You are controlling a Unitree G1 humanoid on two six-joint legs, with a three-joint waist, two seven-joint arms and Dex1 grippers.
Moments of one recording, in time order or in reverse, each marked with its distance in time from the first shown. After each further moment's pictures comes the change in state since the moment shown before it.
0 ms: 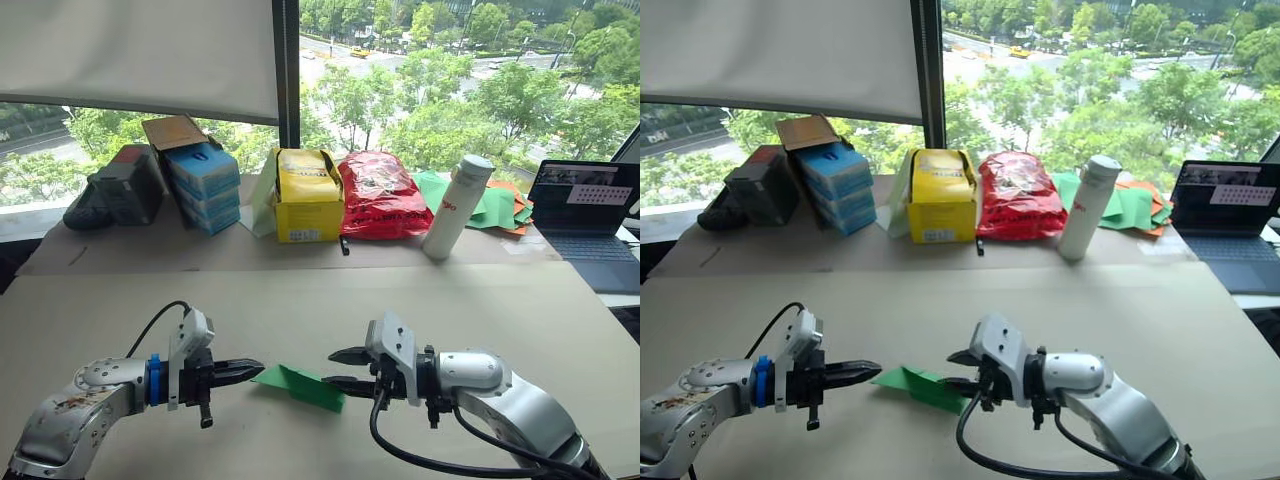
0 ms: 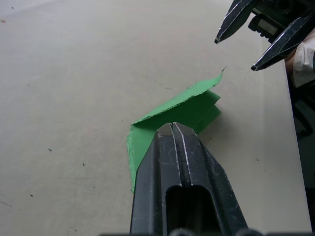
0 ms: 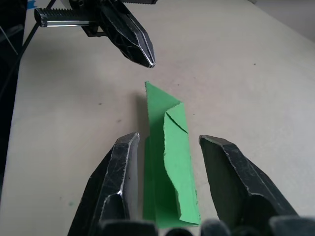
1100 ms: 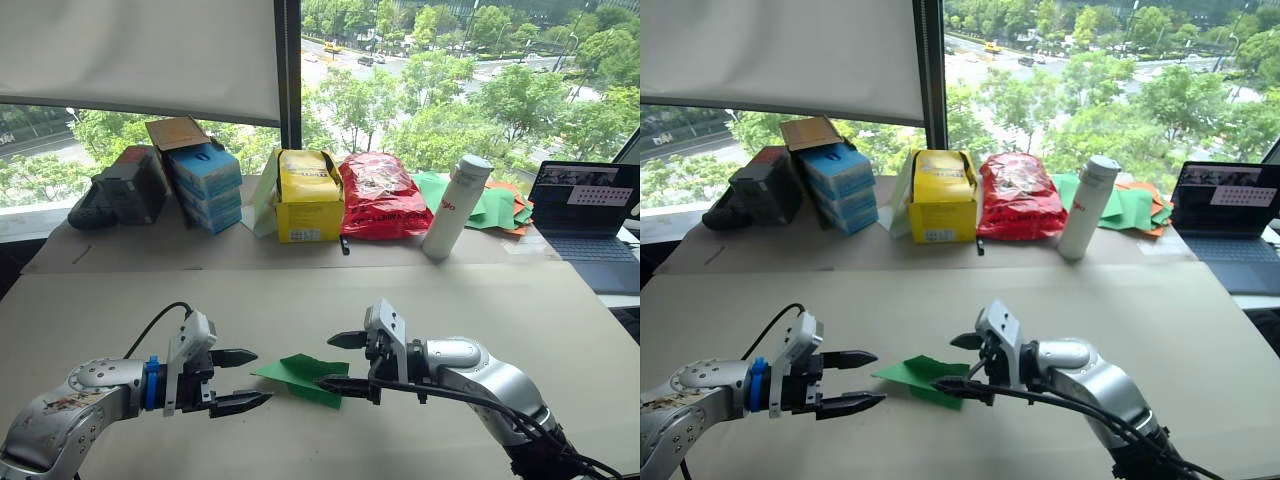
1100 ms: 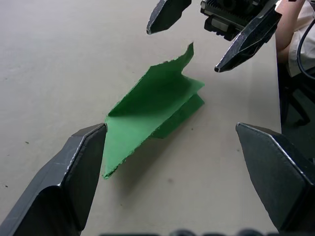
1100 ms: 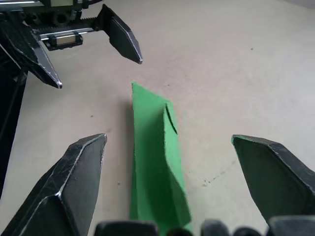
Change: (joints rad) left arm 0.025 0.069 -0.006 -0.054 -0.038 0.027 0.025; right arm -0.121 0.115 0.012 0.378 0.023 -0.070 0.020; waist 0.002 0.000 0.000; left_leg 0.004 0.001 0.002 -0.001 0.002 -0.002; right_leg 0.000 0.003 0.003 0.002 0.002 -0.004
